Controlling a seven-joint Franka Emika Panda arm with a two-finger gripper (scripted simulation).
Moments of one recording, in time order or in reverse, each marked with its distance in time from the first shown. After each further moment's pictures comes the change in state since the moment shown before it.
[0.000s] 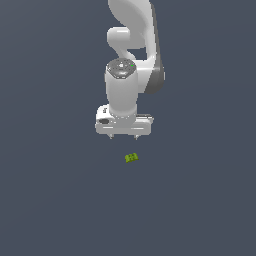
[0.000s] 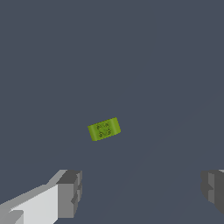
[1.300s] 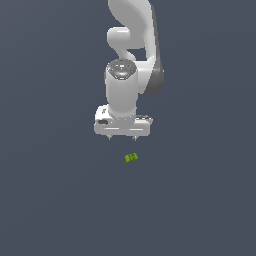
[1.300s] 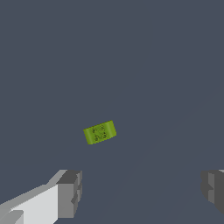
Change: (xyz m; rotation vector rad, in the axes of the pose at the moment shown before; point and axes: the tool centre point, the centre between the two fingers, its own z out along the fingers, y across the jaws) arm 0.005 0.005 0.000 -0.023 0.007 0.005
